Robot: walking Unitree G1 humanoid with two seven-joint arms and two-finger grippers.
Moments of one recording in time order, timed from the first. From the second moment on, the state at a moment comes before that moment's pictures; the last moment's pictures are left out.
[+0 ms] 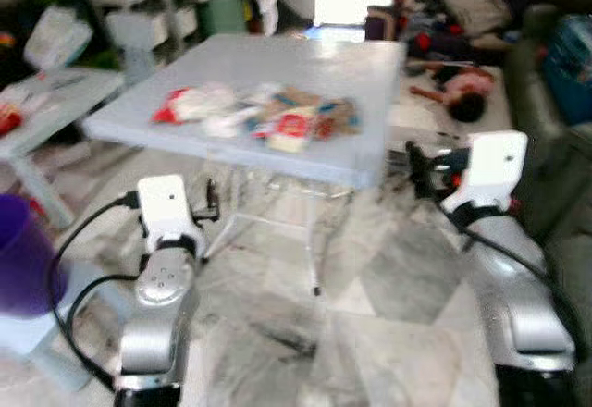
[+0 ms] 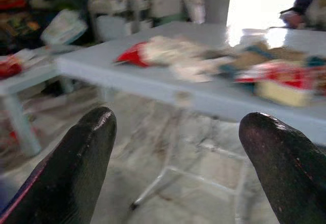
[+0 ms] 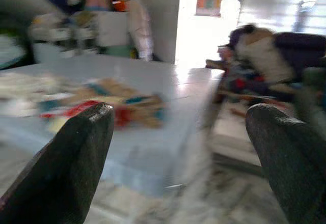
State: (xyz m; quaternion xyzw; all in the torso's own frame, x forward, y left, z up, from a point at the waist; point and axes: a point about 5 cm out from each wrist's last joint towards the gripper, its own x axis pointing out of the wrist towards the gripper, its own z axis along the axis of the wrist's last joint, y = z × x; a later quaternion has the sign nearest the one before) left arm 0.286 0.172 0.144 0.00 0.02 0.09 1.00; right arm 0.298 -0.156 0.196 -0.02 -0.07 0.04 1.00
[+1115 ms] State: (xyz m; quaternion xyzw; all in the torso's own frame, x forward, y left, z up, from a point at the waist) left arm 0.291 0.170 0.160 -0.02 -0.02 0.08 1.00; right arm 0.298 -0.152 0.196 -0.02 -0.07 0.05 1.00
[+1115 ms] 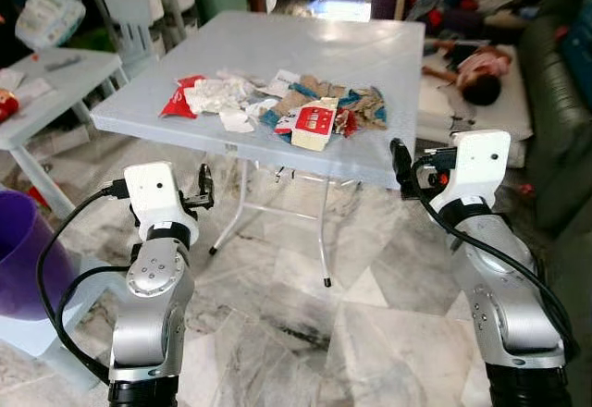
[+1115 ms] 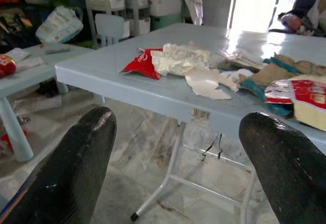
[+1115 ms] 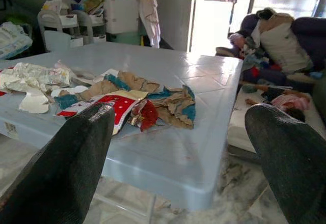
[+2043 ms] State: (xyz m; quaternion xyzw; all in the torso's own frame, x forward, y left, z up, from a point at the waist) left arm 0.293 0.160 0.153 -0.02 0.00 0.06 1.00; right arm 0.295 -0.149 0.179 -0.03 -0.04 0.07 1.00
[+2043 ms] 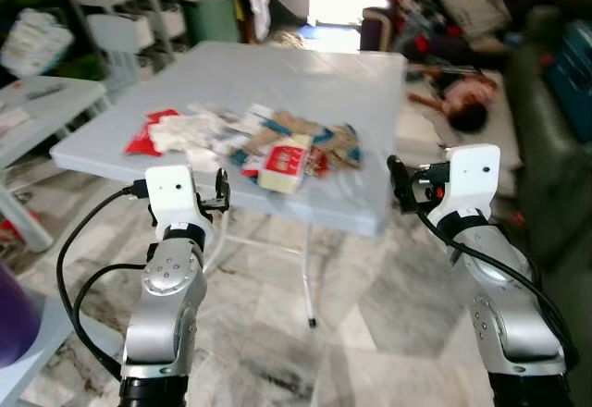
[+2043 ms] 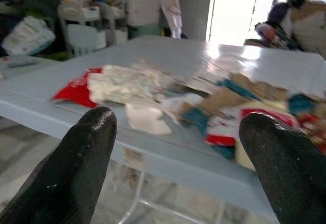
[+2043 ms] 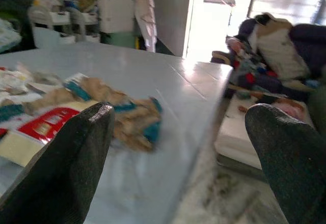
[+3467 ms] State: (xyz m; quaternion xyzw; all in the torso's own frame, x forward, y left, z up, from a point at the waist) left arm 0.305 0.148 0.117 -0.01 0.08 0.04 1.00; right arm 0.271 -0.113 0.161 -0.01 0.03 0.24 0.97
